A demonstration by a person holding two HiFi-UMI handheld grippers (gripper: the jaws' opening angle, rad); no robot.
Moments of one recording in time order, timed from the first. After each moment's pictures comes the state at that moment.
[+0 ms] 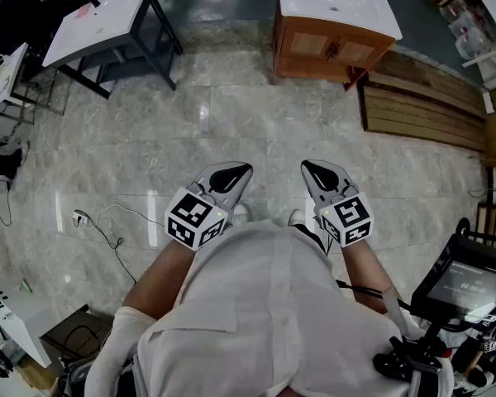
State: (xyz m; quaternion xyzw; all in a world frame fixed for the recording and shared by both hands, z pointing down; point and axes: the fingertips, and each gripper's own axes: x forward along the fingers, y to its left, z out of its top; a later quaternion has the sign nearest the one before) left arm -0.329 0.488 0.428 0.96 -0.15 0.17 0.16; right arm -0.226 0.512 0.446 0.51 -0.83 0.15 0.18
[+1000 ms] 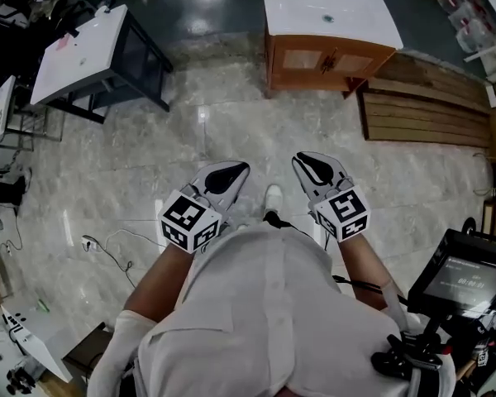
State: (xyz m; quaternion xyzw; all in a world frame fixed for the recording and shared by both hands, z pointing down) left arm -0.254 0.342 0.414 0.96 -0.13 0.17 0.16; right arm -0.163 0.359 0.441 0.52 -0.83 0.15 0.15
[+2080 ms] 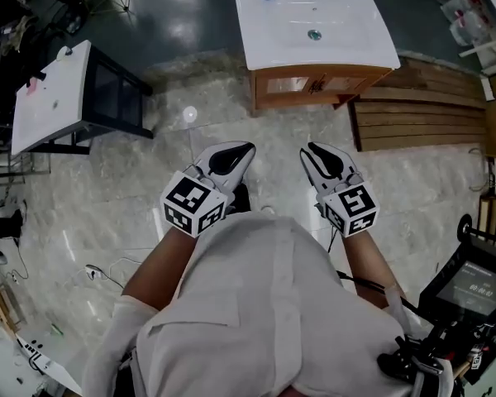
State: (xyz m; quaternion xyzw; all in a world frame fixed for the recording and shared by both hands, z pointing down) left arm -0.112 0.145 0.422 0.97 -0.09 0.16 0.15; right arm -0.023 0.191 0.453 0.58 -0.78 0.17 0.14
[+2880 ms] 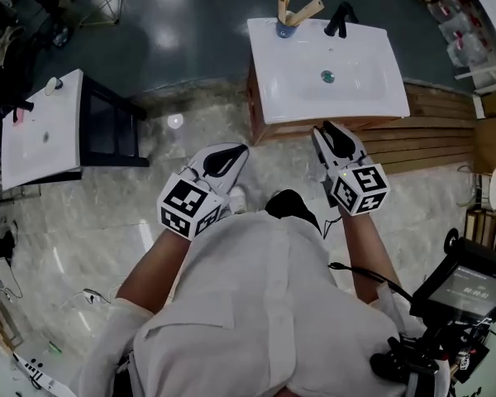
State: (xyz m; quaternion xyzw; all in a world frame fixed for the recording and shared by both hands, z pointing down) left arm -0.099 -0.054 0.427 0.97 -0.09 0.16 0.14; right arm 0.058 -0.034 0.436 0.65 -0.73 0.17 0.11
